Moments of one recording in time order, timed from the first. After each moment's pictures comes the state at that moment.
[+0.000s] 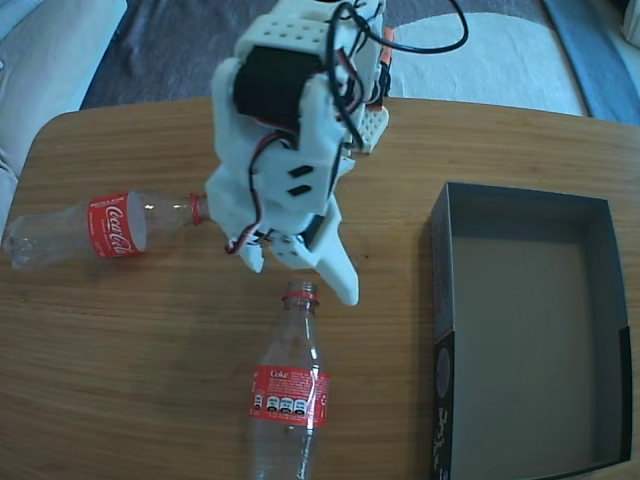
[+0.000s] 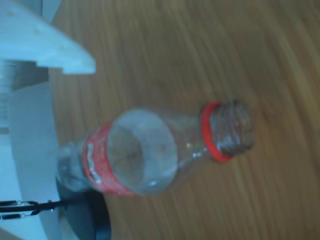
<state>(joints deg) 12.2 94.2 86.1 79.2 -84.6</state>
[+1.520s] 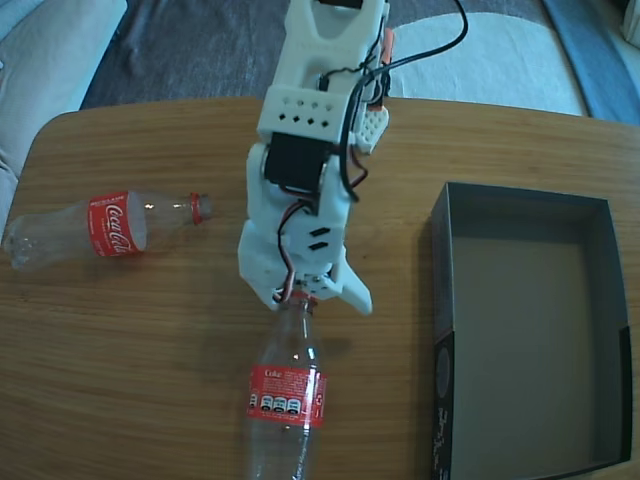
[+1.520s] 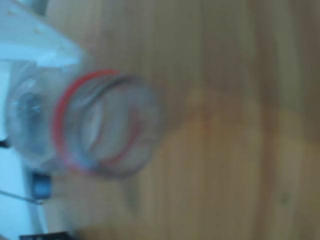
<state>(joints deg) 10.3 91.6 114.7 46.8 -99.6</state>
